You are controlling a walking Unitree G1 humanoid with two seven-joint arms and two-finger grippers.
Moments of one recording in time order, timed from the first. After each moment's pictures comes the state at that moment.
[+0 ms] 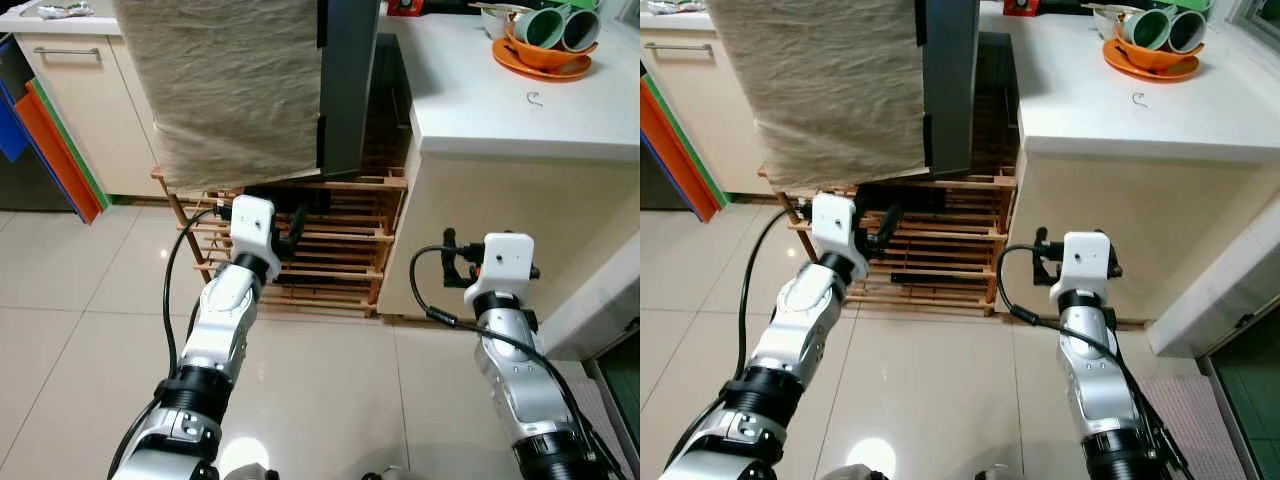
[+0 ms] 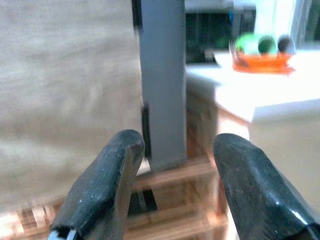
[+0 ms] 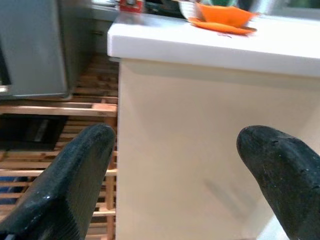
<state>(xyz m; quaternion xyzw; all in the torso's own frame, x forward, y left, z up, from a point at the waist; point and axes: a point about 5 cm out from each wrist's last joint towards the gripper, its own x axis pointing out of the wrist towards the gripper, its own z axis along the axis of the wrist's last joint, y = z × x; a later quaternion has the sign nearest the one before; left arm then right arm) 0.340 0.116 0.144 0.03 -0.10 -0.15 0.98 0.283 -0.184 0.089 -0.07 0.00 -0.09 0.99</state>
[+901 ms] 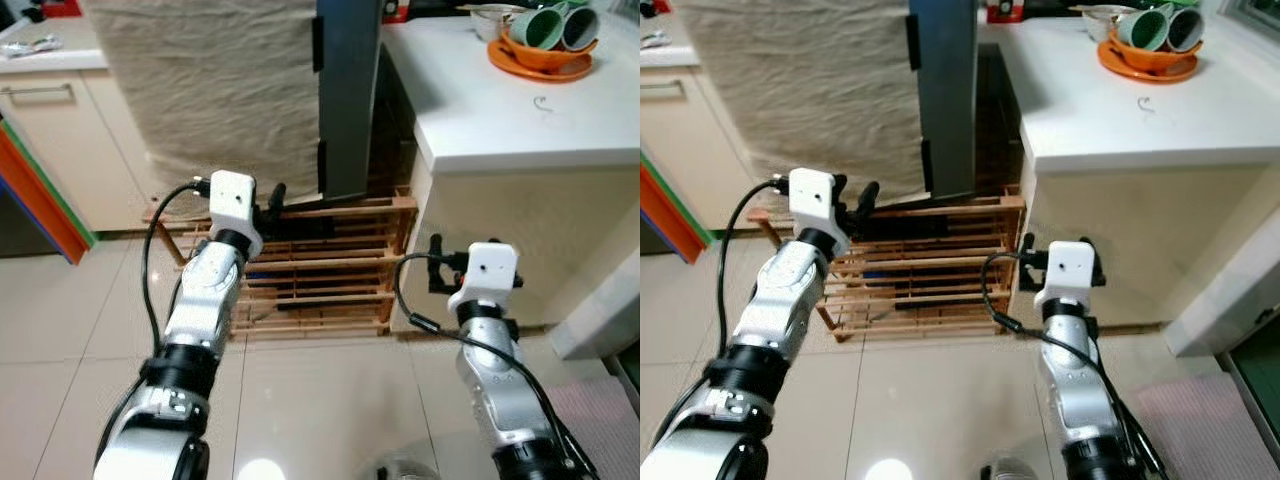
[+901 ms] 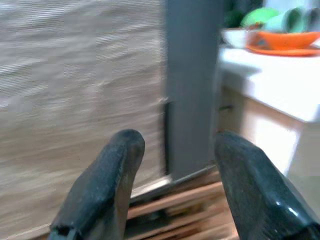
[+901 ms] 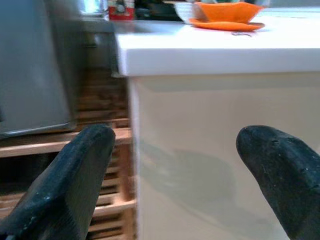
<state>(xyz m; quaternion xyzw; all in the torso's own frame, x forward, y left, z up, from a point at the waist) 0.350 0.111 0.137 0.00 -0.04 -0.15 0.99 0.282 -0.174 0.083 -0.06 -0.01 -0.09 0.99</state>
